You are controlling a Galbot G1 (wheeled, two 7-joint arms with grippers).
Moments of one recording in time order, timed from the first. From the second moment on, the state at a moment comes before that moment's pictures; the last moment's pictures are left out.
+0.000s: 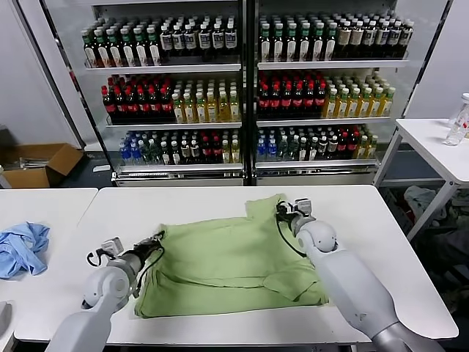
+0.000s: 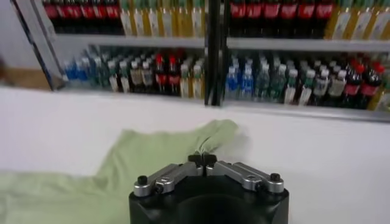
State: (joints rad) left arm 1.02 -1.08 -0.41 -1.64 -1.00 0.47 -0.17; right arm -0.57 1.16 -0.01 1.36 0.67 -0.49 0.16
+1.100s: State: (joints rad) left arm 1.35 -1.04 -0.52 -2.00 -0.91 0.53 -0.17; right arm -1.39 1.00 0.42 2.09 0.58 -0.53 0.23
